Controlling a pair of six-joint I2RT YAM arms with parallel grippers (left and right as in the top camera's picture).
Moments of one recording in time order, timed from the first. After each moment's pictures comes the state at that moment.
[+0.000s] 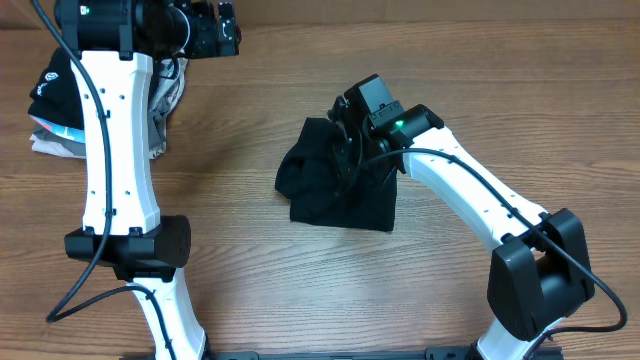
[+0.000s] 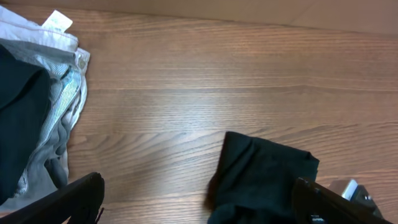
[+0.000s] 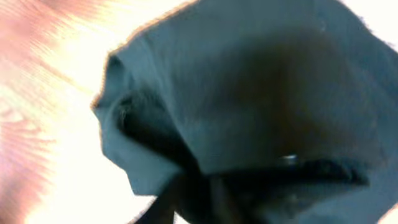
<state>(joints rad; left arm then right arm) -0.05 2.12 2.65 -1.49 0.20 -0.15 0.51 1.85 1.47 -0.84 -0.27 0.16</state>
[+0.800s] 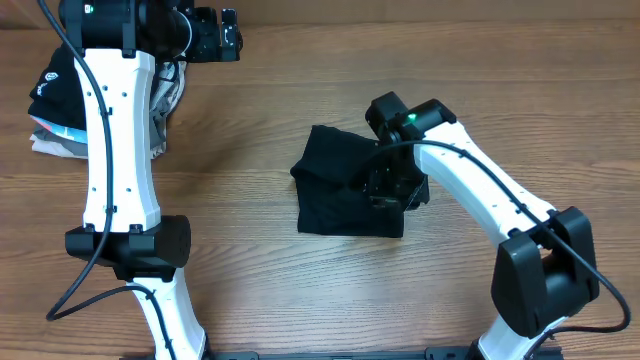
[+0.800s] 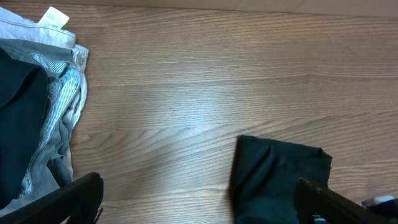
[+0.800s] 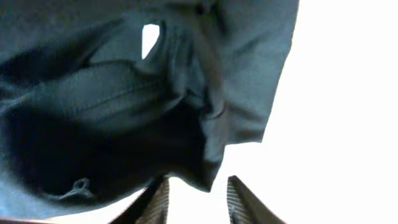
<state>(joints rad) -0.05 2.12 2.62 -1.50 0.20 -0.10 0.45 1.85 1.47 -1.27 -0.17 0.49</state>
